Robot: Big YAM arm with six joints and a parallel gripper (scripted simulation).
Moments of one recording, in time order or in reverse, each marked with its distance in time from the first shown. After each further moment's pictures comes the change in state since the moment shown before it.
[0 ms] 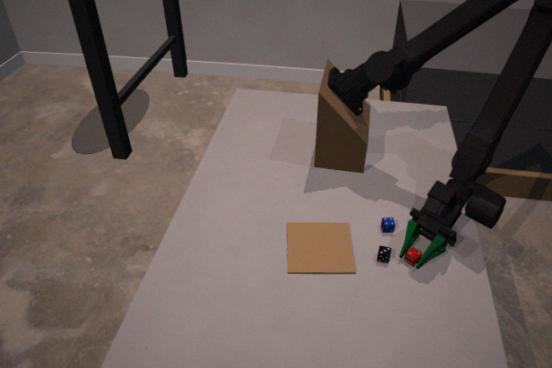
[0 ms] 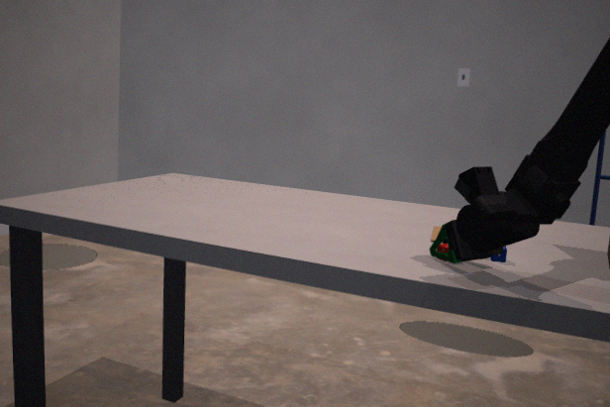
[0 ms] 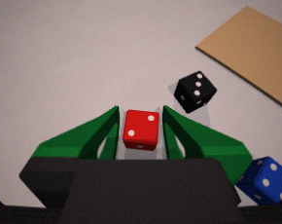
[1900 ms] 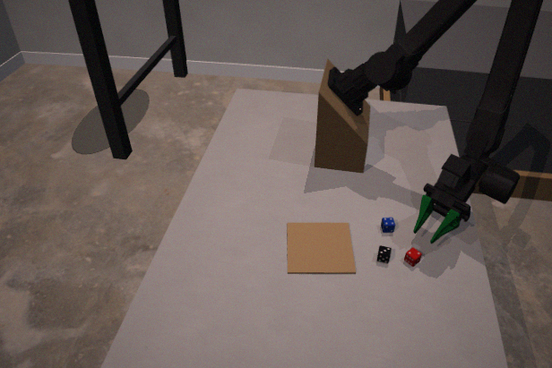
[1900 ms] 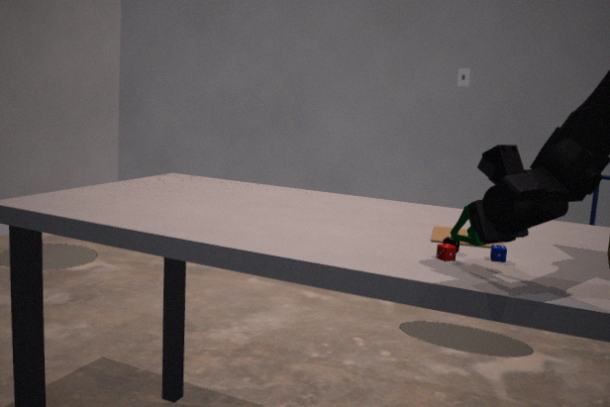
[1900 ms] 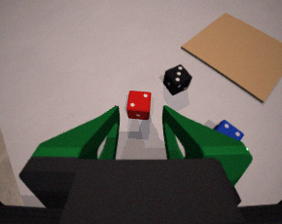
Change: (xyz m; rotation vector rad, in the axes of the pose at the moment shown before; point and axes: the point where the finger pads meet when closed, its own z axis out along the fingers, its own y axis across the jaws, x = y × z) arm -0.014 -0.002 -0.058 0.001 0.003 0.007
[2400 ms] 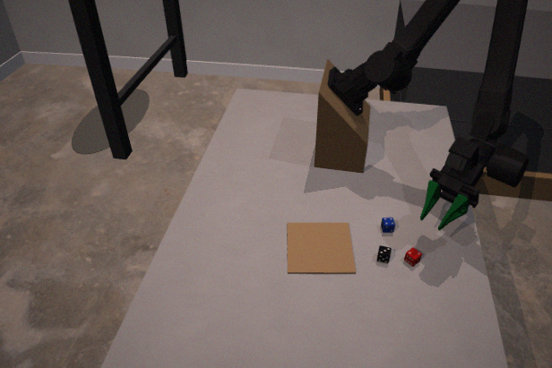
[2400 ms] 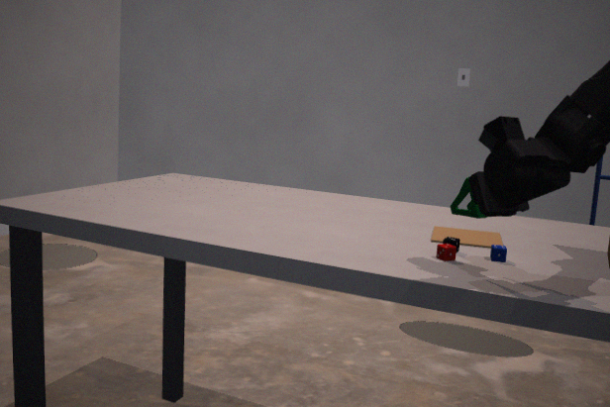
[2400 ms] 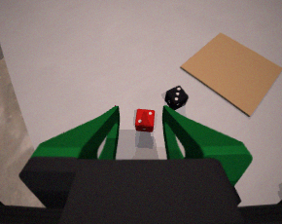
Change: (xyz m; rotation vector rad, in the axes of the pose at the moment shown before) arm -0.039 0.006 -0.021 -0.013 -0.005 0.014
